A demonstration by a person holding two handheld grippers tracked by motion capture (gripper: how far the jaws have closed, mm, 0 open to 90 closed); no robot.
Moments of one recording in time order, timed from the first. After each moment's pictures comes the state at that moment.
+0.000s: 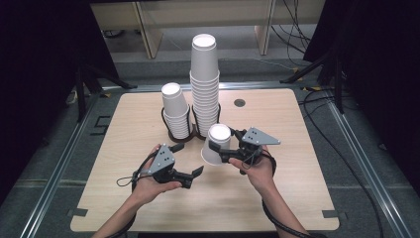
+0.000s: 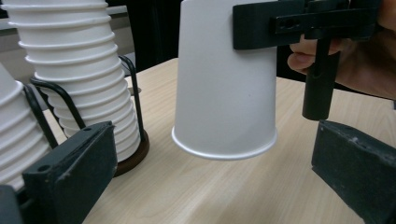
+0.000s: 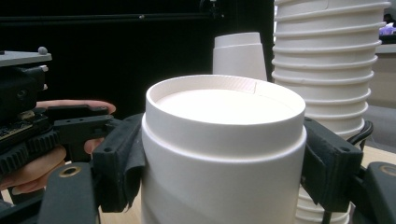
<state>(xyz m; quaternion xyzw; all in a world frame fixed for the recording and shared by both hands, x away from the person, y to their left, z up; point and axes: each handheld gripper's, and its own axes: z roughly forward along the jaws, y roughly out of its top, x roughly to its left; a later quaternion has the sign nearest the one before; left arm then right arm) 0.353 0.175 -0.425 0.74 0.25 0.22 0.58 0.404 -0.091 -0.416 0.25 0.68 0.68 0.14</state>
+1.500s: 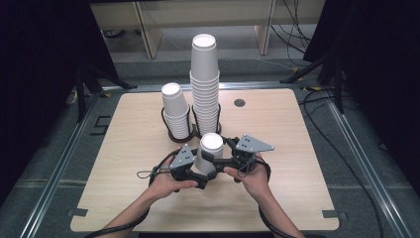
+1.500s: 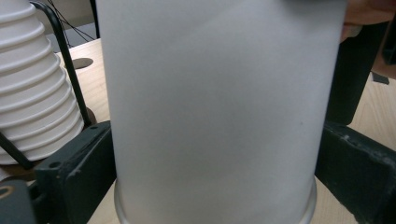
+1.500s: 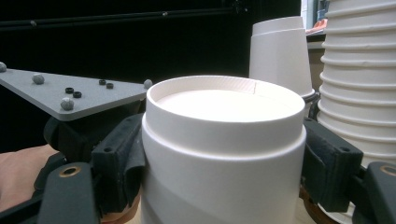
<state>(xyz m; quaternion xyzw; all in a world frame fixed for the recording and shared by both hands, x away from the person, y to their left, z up) 0.374 0.138 -0.453 0.78 0.23 0.15 0.56 0.389 -0.076 -0.425 0.22 0.69 0.68 0.10</state>
